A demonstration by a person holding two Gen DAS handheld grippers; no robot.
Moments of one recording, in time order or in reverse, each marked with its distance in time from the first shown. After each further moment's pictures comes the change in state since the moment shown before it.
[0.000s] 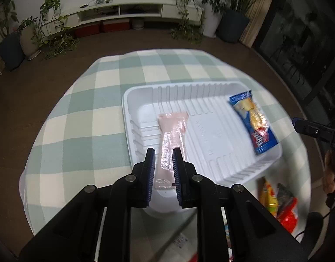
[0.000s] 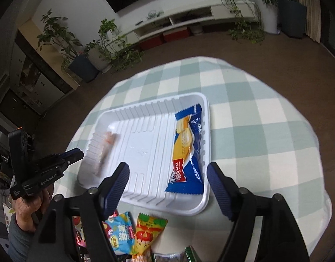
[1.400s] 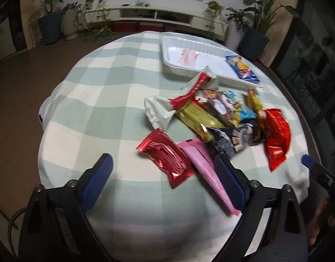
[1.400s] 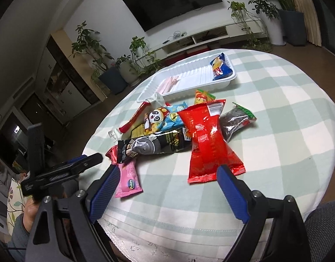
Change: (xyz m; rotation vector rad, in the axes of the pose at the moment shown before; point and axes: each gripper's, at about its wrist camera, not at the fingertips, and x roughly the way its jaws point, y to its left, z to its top) left arm -0.113 -0.032 -0.248 -0.192 -0.078 0.136; right arm -0.069 0.062 -0.248 -0.027 -0.171 0.128
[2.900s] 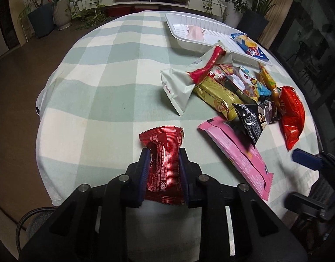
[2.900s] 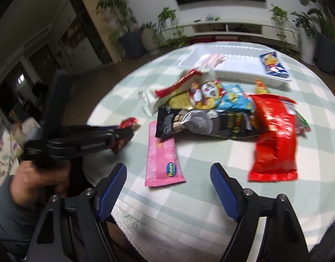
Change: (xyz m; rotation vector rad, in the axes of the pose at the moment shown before) left arm 0.025 0.030 -0.010 0.062 0.112 -0.028; right arm 0.069 0.089 -0.017 -0.271 0.222 -0.023
